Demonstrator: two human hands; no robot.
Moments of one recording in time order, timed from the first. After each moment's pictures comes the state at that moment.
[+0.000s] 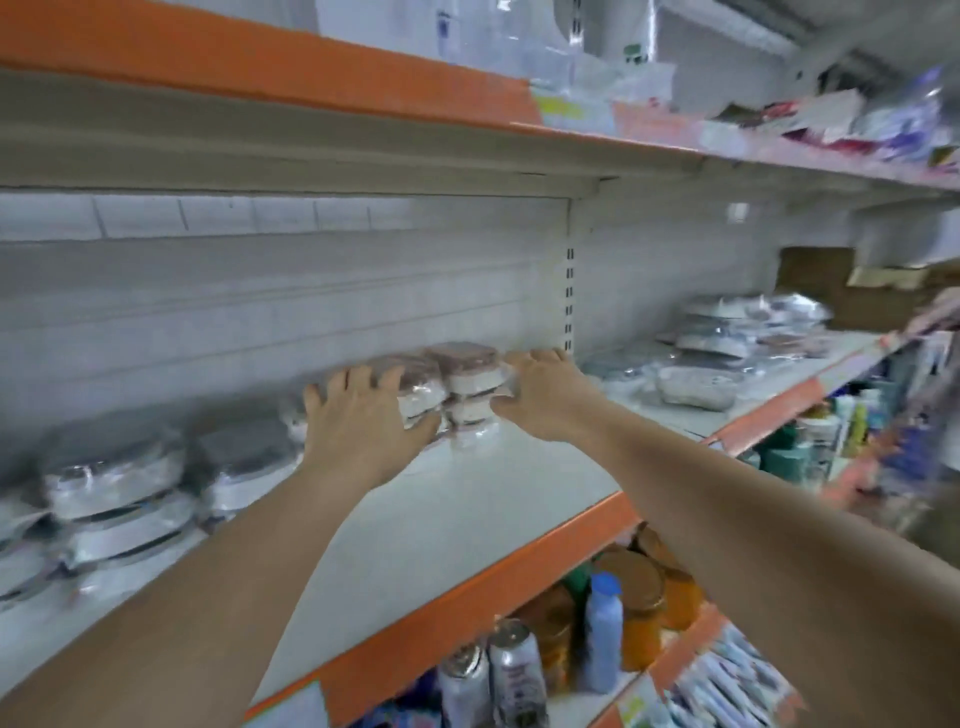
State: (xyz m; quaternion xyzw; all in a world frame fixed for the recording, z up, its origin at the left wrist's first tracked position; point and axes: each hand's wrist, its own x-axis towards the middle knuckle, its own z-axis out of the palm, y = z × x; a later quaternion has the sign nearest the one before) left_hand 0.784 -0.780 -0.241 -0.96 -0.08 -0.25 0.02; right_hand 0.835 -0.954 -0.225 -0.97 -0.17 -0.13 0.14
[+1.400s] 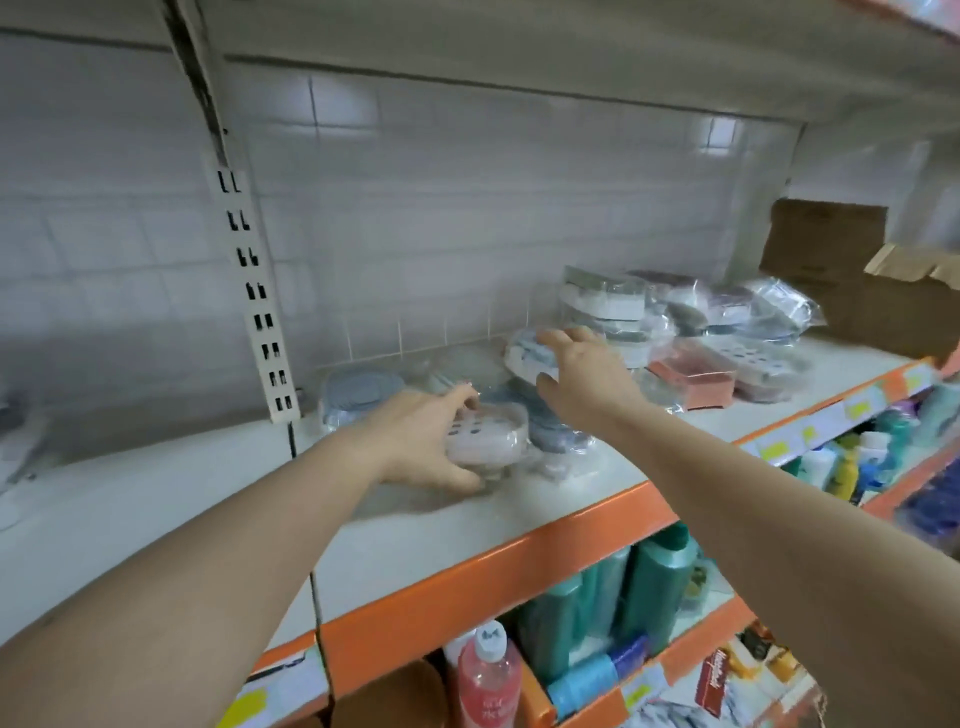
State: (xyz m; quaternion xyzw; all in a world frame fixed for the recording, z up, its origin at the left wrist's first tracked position) left_hand 1.161 -1.182 -0.293 -0.99 0.08 -0.03 -0.06; right_hand 1.230 -1.354 -0.278 -0.96 -0.19 -0.15 0.15
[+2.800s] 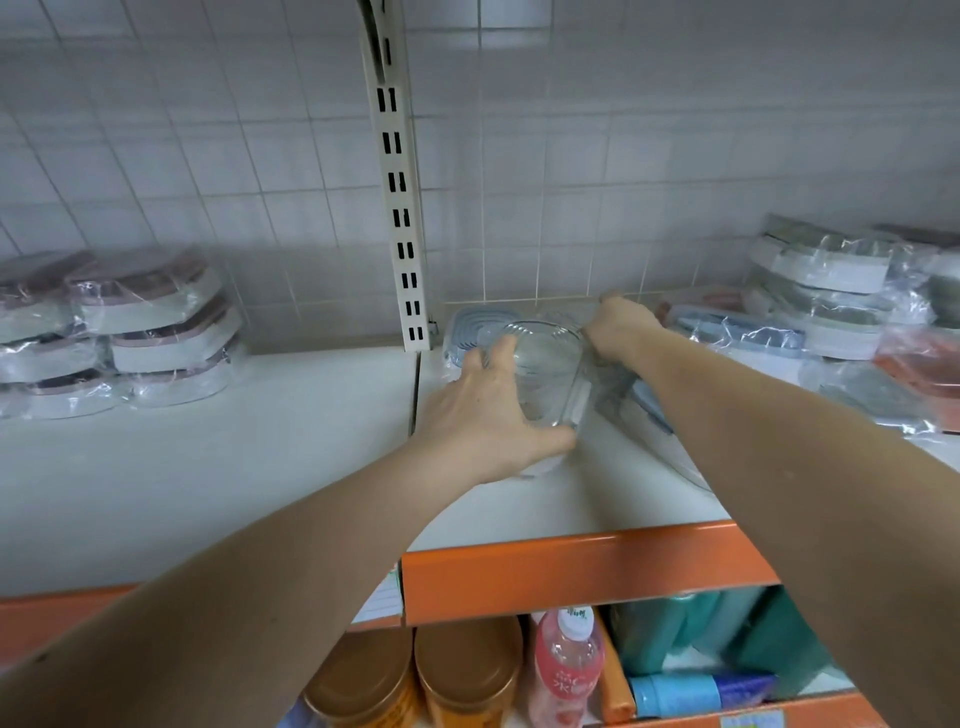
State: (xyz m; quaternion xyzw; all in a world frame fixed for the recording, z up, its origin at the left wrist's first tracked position) left_hand 1.127 -1.193 -0.312 -0.96 -0.20 -0.12 -0.18; right_hand 1.307 -1.250 -0.300 -0.96 -0.19 0.02 0.22
